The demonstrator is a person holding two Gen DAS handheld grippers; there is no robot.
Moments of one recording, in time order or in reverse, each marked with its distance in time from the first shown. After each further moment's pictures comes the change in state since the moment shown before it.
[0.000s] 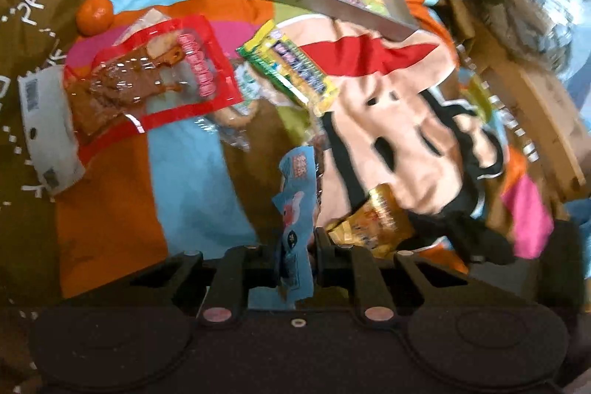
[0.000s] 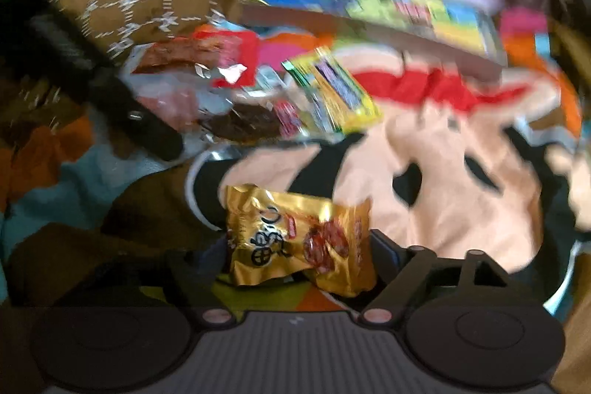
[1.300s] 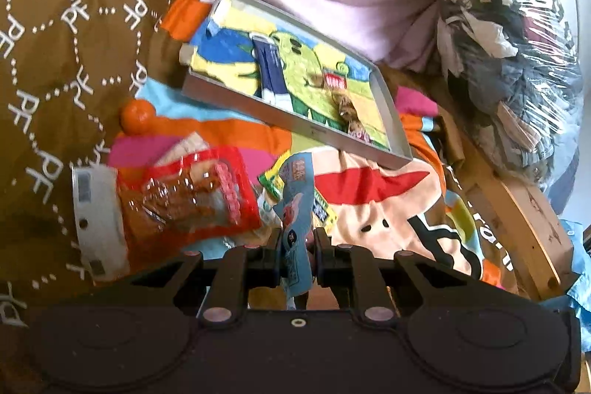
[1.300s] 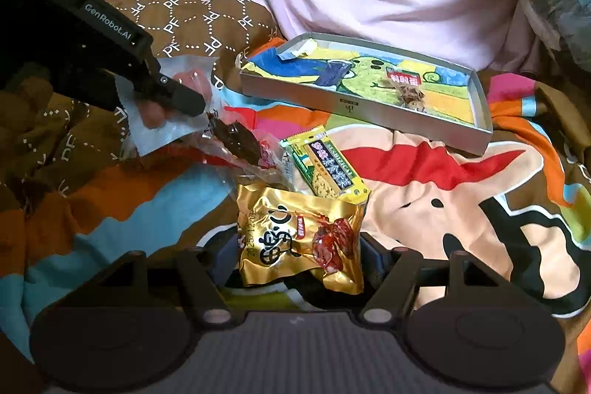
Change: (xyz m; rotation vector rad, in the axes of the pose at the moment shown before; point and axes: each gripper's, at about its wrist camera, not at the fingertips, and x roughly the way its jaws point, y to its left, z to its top) left arm -0.052 0.019 0.024 -0.091 -0.346 -0.017; right arm -0.031 0.008 0.026 -0.071 -0.204 -0.033
